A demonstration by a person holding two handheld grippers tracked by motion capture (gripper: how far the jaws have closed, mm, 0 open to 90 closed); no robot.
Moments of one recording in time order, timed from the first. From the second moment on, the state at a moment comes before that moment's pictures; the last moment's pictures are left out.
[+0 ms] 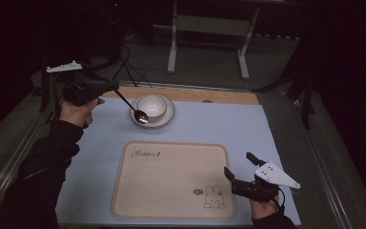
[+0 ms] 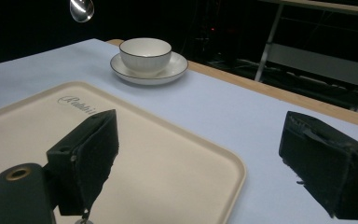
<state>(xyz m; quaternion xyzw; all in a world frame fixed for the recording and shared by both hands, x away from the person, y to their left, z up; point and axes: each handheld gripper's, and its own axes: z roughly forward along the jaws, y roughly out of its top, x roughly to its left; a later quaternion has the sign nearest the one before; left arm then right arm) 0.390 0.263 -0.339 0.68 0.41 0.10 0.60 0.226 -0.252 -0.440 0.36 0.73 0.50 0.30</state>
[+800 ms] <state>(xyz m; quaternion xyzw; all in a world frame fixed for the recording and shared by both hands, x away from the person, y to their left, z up) 0.367 0.255 -0.342 0.76 0.32 0.04 0.56 0.226 -0.251 -0.440 0.36 0.73 0.50 0.30</state>
